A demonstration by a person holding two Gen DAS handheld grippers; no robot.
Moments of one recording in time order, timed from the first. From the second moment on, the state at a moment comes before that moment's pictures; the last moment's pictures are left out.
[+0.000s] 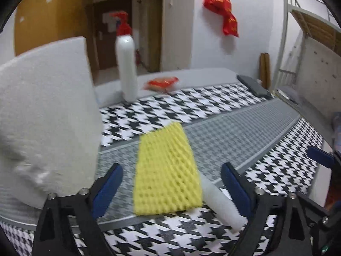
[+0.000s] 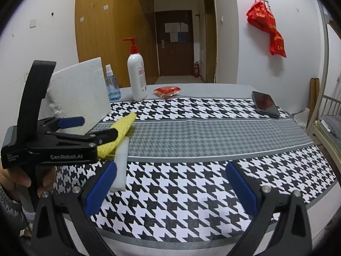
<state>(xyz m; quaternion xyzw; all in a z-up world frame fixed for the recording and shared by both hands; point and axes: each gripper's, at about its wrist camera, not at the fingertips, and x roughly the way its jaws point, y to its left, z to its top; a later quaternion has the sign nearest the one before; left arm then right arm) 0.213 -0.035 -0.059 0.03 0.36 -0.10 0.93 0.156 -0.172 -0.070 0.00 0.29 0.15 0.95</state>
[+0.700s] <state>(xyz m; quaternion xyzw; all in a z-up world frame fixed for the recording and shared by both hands) 0.226 -0.026 -0.077 0.00 0.42 -0.14 0.90 0.170 -0.162 -0.075 -0.02 0.31 0.16 0.94</state>
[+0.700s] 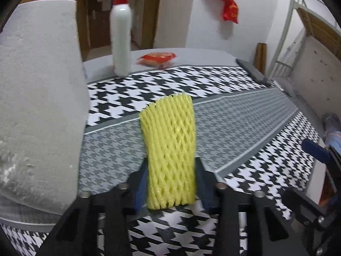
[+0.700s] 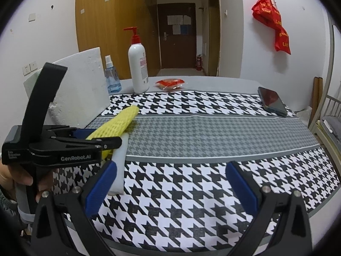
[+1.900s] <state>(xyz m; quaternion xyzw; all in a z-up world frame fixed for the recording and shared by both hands) 0.195 0.015 -0.053 -0.03 0.34 -0.10 0.94 0.194 -0.101 -0.089 -0.07 0.37 0.21 0.90</state>
